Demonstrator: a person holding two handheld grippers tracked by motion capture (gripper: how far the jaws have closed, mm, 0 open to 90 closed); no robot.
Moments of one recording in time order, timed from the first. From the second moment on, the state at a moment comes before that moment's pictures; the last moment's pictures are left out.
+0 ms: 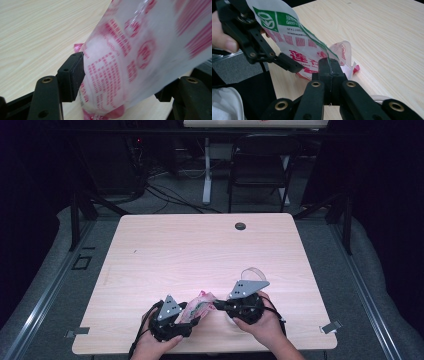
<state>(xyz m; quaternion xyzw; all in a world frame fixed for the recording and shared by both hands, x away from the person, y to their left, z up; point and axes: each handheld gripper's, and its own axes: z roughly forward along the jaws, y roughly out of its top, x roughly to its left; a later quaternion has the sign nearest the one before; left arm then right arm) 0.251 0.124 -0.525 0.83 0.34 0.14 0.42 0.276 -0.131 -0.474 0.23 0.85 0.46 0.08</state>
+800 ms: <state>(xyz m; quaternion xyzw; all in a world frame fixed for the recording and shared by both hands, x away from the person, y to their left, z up) 0.264 0.113 -0.570 0.83 0.37 0.13 0.39 0.275 -0.135 -0.478 0.24 0.85 0.47 0.08</state>
